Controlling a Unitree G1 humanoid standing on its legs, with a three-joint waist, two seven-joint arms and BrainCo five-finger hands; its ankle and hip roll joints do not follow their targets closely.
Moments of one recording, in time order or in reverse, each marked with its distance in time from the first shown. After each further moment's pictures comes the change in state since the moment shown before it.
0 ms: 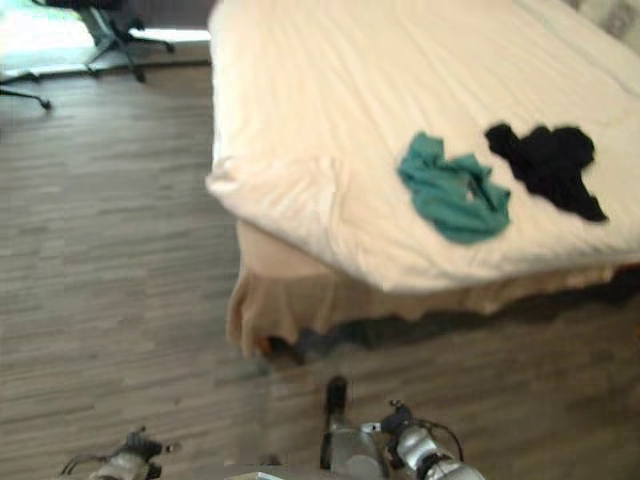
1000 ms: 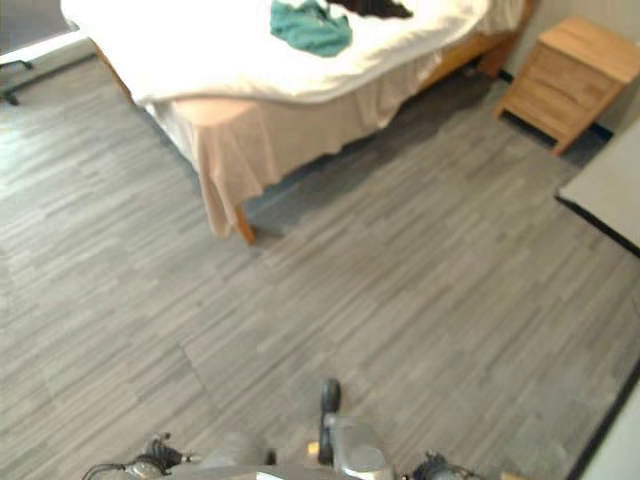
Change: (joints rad) left arm -0.021 -0.016 -0.035 -0.074 0.033 0.007 -0.050; right arm 0.019 -0.052 0.002 0.028 0.022 0.022 -0.005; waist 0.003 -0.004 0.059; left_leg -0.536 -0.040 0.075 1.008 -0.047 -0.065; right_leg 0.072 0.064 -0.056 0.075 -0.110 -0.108
